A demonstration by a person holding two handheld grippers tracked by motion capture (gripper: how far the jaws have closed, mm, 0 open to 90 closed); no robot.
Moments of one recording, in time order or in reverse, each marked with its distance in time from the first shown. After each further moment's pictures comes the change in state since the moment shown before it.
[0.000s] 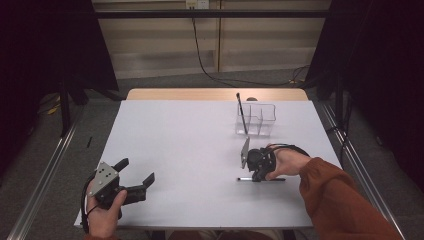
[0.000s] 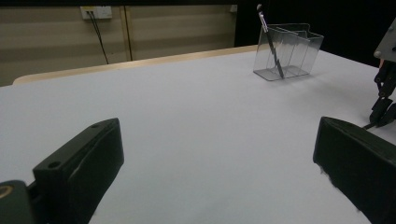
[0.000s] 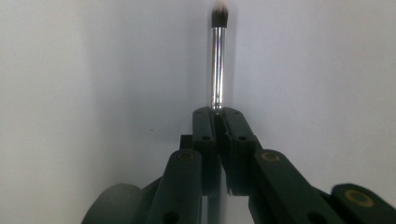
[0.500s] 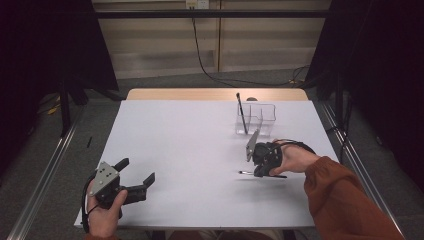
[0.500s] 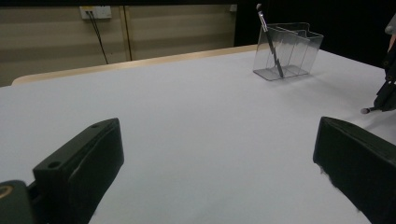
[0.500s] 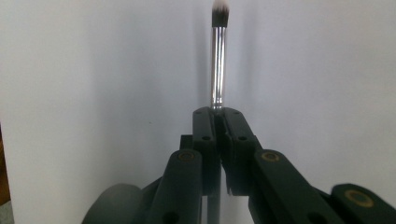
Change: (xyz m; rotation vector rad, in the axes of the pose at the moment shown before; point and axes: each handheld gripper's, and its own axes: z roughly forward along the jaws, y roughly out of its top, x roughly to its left) left arm 0.000 0.000 0.001 0.000 0.001 0.000; right arm -0.001 -0.011 -0.023 -0.086 -0.030 0.043
